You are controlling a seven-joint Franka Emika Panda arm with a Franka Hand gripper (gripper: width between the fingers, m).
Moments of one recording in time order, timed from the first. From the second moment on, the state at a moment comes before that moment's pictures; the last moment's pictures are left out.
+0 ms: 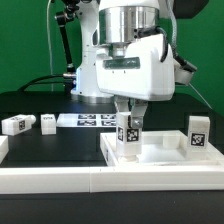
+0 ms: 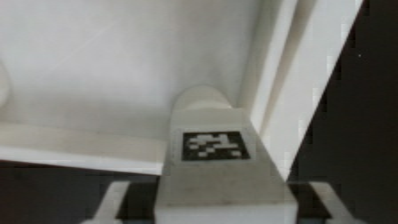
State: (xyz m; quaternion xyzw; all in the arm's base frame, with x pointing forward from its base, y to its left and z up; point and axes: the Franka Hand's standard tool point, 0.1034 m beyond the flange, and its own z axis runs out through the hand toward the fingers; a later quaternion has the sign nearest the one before) arm 0.618 0.007 0.082 -0.77 0.64 -0.05 0.06
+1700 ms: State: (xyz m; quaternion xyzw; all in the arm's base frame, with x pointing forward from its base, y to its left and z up) arm 0.618 0.005 0.082 -0.99 0.09 -0.07 0.01
